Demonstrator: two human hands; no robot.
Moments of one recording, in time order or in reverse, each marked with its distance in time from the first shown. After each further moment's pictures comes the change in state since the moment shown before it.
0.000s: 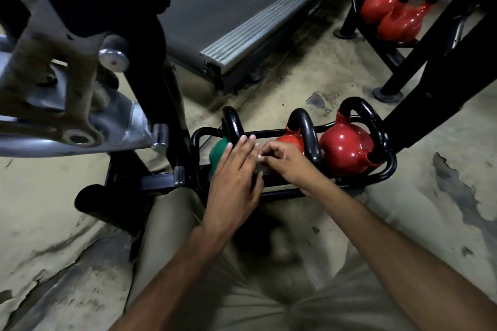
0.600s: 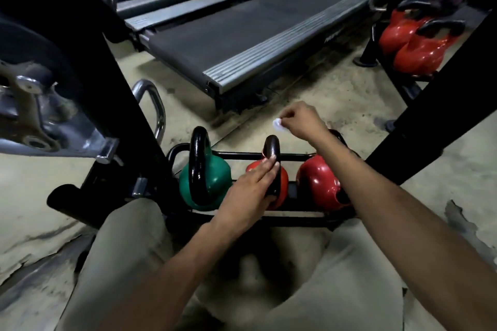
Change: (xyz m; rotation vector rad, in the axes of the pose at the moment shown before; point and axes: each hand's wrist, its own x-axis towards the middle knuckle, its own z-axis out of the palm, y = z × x) left_hand 0.073 0.083 0.085 -0.017 -0.339 -0.130; right_hand 0.115 -0.044 -0.175 -0.731 0.168 -0.090
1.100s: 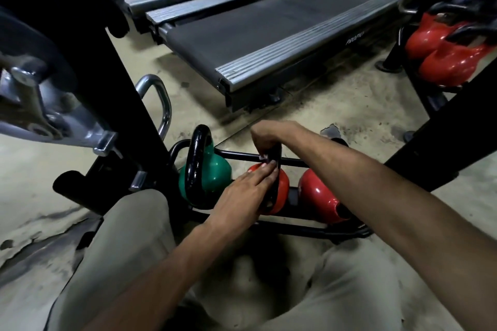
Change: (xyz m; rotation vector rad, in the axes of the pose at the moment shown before) left_hand 0.002 0.006 -0.001 0.156 0.054 -0.013; right_hand 0.047 -0.045 0.066 -0.736 -0.636 -0.203
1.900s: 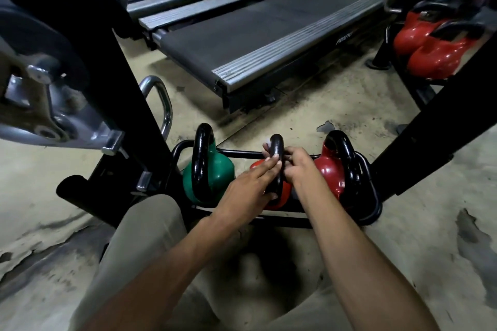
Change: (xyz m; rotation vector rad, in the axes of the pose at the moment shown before) left_hand 0.000 -0.008 0.002 -0.176 -0.028 -0.022; right_hand -0.066 0.003 0.096 2.547 0.152 0.305
